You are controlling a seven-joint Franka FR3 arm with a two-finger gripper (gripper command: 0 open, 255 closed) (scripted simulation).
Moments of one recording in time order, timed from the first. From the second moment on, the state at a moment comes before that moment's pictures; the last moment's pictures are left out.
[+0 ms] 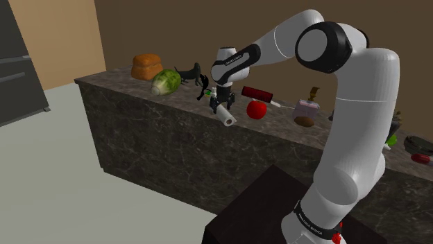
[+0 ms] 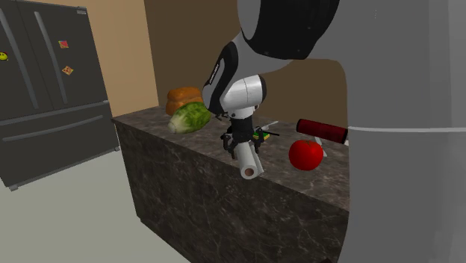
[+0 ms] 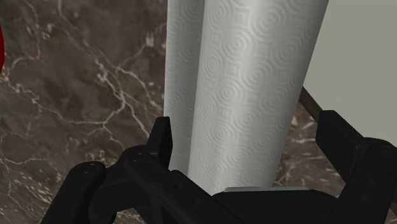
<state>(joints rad) -0.19 0.34 -0.06 -1.86 -0.12 2.19 0.05</state>
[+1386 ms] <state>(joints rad) -0.19 0.31 -0.06 -1.83 -0.12 2.13 0.04</state>
